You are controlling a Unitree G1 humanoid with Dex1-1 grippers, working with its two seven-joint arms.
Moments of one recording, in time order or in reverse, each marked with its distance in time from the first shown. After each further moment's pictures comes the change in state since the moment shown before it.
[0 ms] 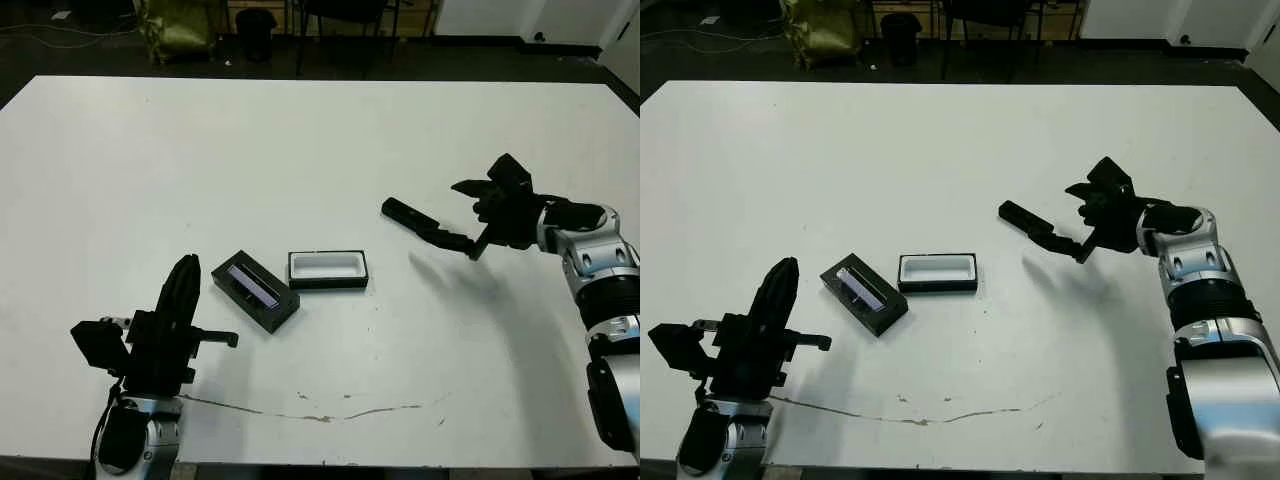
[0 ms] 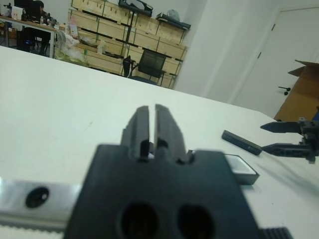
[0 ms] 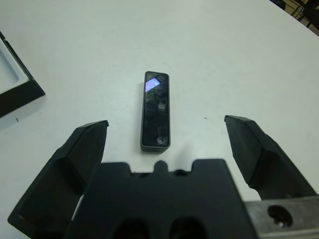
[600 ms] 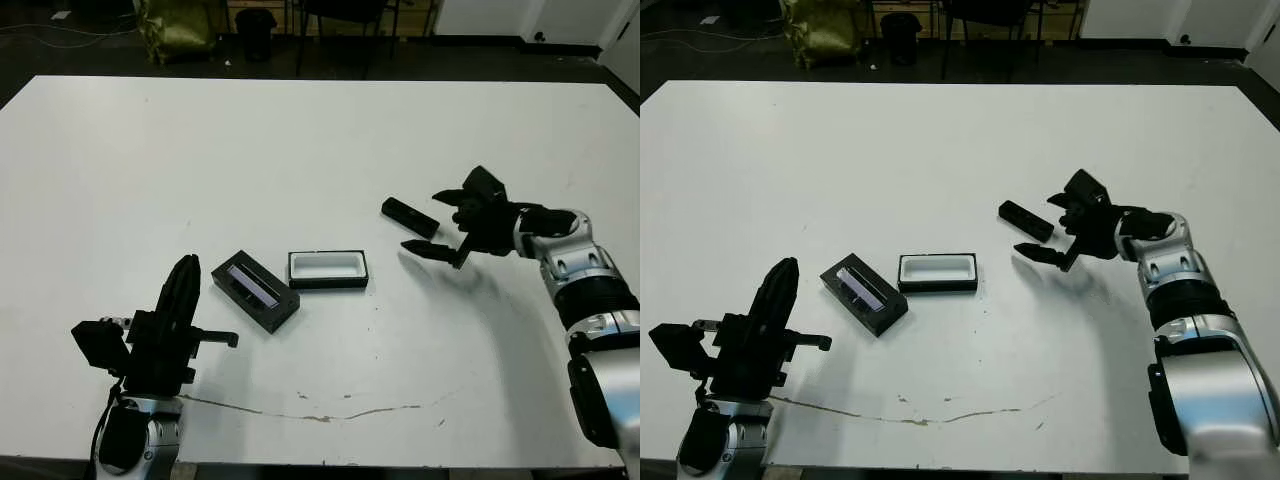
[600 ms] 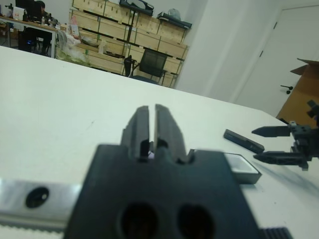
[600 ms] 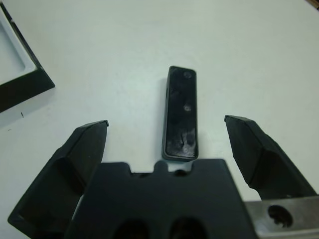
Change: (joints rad) left arm -0.007 -0.001 0.001 0.005 0.009 0.001 0.004; right arm -0.022 0.057 0.027 0.094 -0.048 -0.043 0.001
